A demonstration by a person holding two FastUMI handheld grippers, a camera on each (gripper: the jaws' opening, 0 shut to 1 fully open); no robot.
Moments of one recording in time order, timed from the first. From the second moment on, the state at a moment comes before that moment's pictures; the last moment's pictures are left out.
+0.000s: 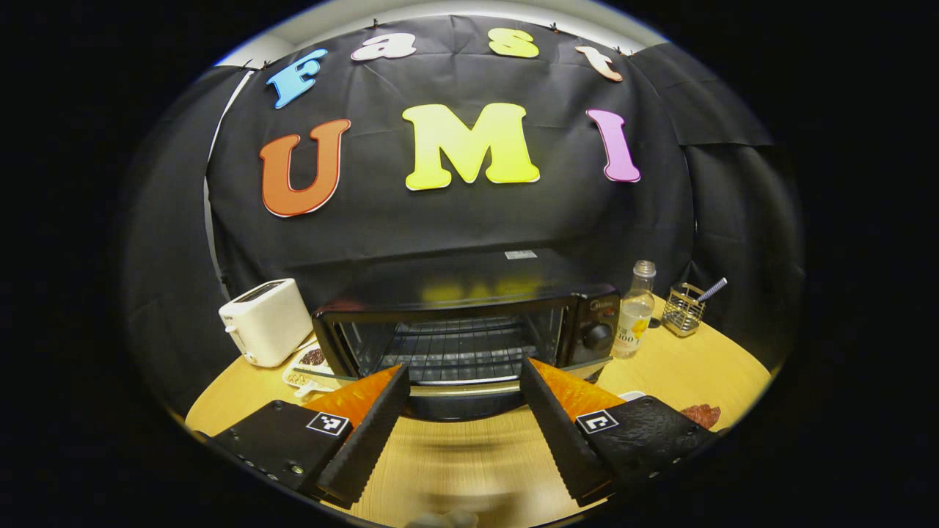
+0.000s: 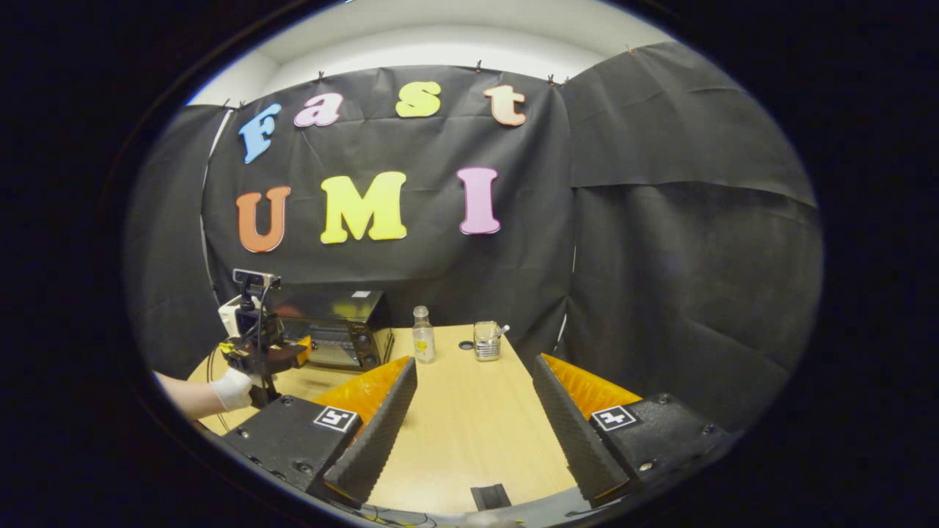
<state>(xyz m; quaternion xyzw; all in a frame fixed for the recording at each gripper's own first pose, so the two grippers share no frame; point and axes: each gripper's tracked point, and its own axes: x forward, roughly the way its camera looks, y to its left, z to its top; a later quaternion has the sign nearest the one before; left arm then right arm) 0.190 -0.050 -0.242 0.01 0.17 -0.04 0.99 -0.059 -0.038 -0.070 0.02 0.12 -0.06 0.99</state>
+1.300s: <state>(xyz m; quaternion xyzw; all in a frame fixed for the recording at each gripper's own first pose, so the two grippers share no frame) 0.105 -0.058 -0.372 0.02 0.32 -0.06 0.95 -0.071 -0.032 -0.100 0.01 0.16 -0.05 0.99</state>
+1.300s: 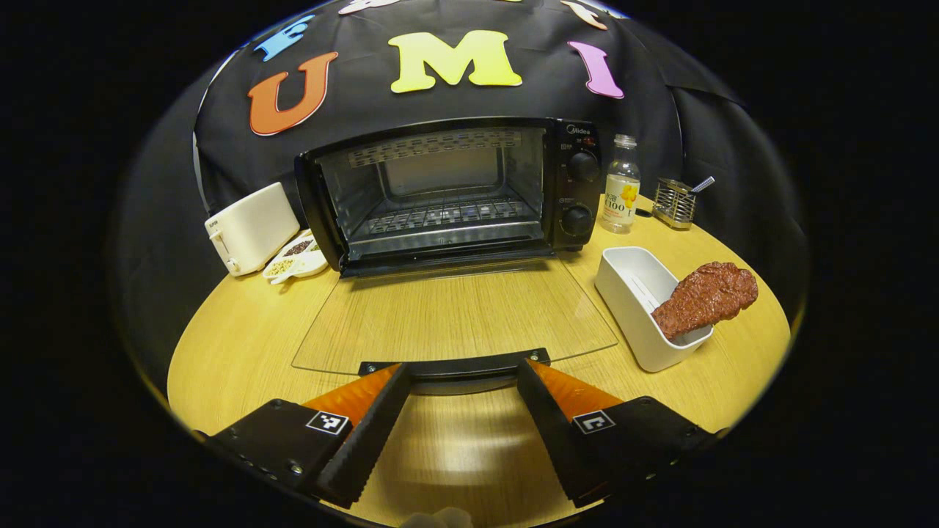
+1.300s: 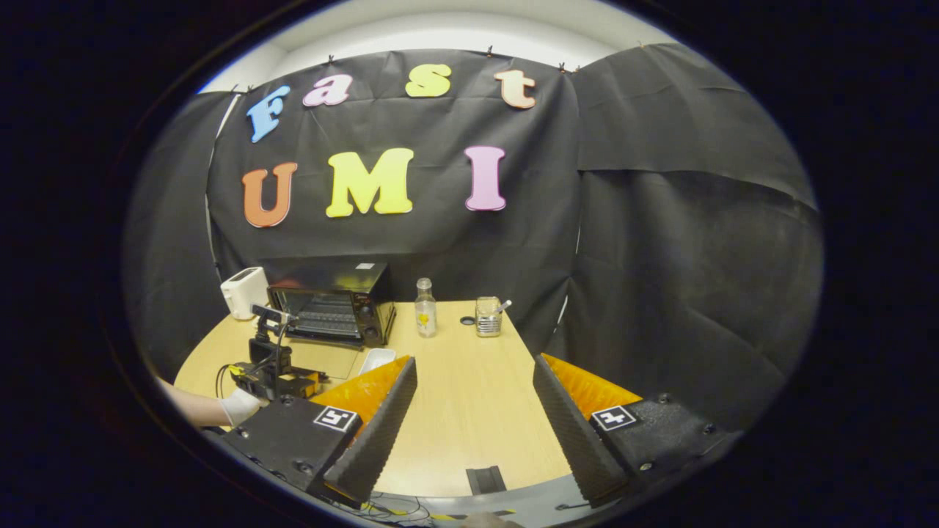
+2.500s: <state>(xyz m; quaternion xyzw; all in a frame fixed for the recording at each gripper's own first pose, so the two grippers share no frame) -0.033 0.026 -0.241 -0.02 0.27 0.08 0.96 0.134 0.086 -0.312 0.13 0.40 0.21 0.88</state>
